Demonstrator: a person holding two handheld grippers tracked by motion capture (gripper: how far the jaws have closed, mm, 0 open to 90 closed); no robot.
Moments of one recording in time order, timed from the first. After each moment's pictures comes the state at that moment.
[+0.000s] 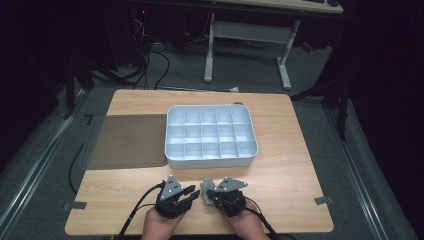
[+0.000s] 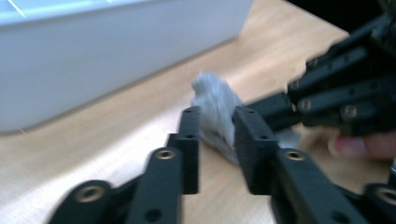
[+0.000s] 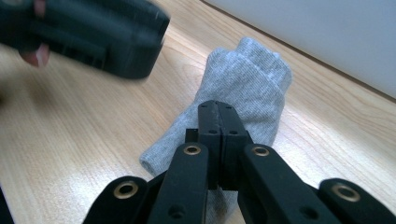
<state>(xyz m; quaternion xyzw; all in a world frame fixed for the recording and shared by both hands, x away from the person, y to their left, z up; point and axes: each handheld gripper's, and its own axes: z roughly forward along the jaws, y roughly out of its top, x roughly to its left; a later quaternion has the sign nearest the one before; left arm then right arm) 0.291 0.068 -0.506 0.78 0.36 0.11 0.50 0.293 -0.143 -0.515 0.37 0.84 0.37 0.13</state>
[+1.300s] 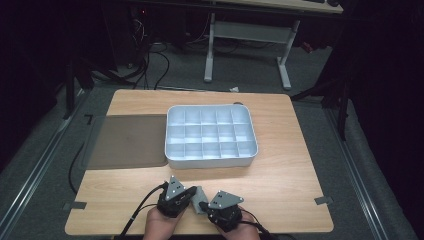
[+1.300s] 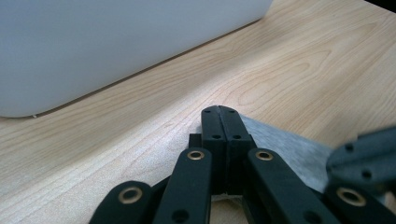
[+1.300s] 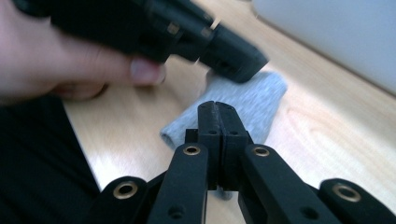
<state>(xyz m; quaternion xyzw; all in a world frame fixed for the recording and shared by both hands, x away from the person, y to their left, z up) 0.298 0.065 -0.529 0.80 0.37 0.13 0.46 0.255 -0.126 -0.509 0.31 0.86 0.39 0.14</state>
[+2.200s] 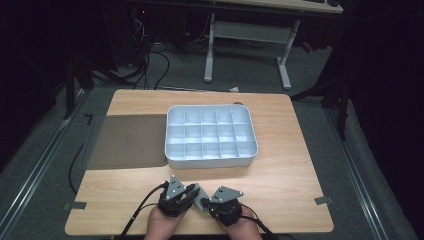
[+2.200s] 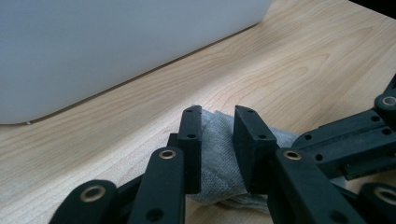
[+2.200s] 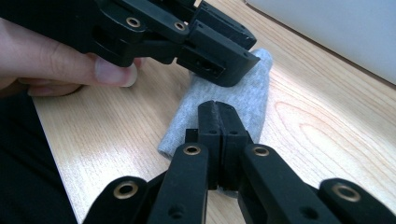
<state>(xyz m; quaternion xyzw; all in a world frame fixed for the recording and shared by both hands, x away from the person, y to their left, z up) 0.302 0.065 -0.532 0.79 0.37 0.12 0.48 0.273 -0.132 -0.517 0.32 0.85 0.39 0.13</state>
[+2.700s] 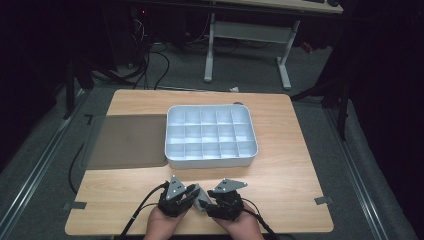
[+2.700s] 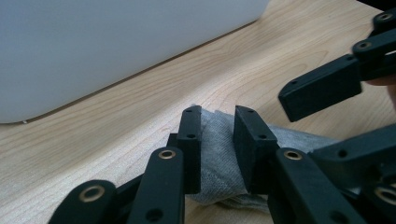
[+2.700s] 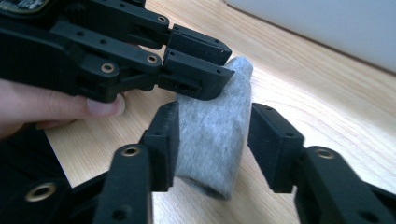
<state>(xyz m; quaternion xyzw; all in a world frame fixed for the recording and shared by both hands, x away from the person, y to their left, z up) 0.300 0.064 -0.532 0.79 0.36 0.12 0.47 0.285 -0.134 -0.505 0.39 0.83 0.39 0.08</state>
